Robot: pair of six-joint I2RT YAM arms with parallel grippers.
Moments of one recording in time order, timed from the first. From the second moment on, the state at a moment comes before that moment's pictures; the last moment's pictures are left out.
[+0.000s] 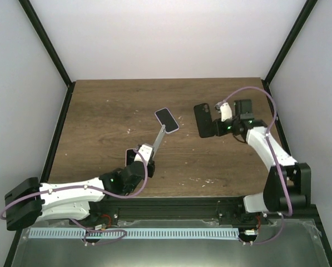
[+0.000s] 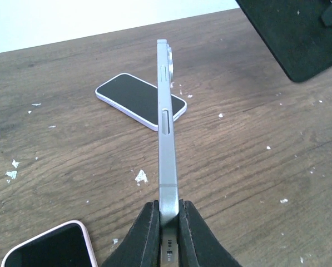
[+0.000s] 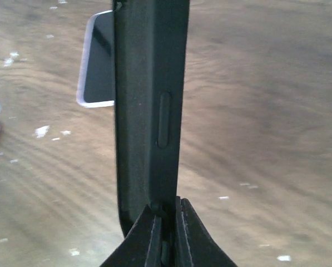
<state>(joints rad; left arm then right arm) -1.15 1.08 0.42 0.19 -0.67 -0.34 0.14 1.33 0.94 -0.46 -0.44 -0.09</state>
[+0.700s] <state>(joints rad) -1.21 1.07 0.51 0.05 -0.74 -0.25 -0.37 1.99 1.50 -0.94 -0.42 -0.58</state>
